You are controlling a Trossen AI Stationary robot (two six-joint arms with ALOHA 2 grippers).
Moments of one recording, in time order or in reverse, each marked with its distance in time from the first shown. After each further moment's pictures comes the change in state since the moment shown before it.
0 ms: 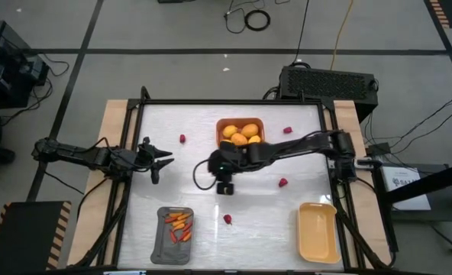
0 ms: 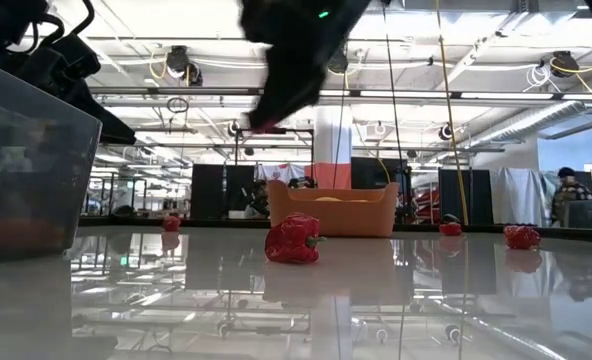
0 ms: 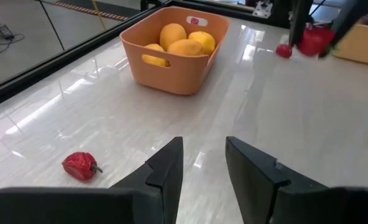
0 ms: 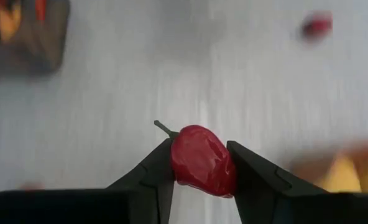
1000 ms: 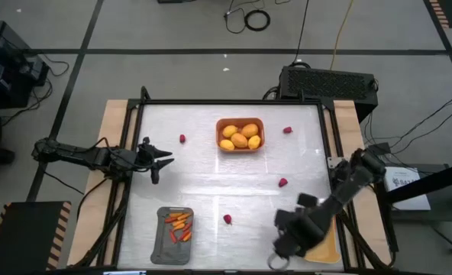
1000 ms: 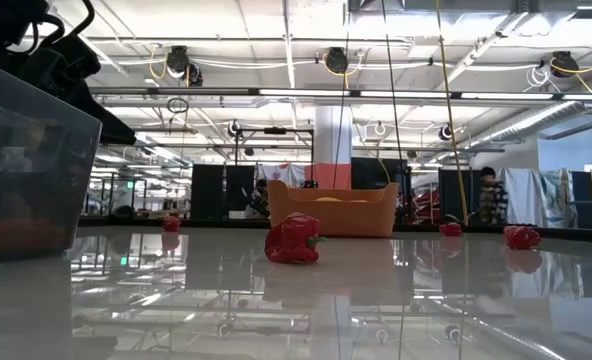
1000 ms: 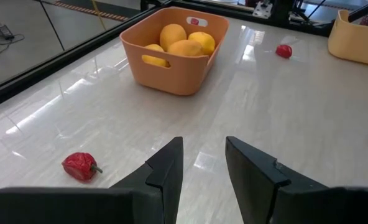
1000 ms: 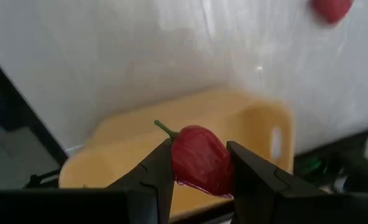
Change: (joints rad) left arm 0.000 0.000 0.000 0.000 0.000 0.000; right arm 0.651 -0.129 -0.001 -0.921 -0.163 0.995
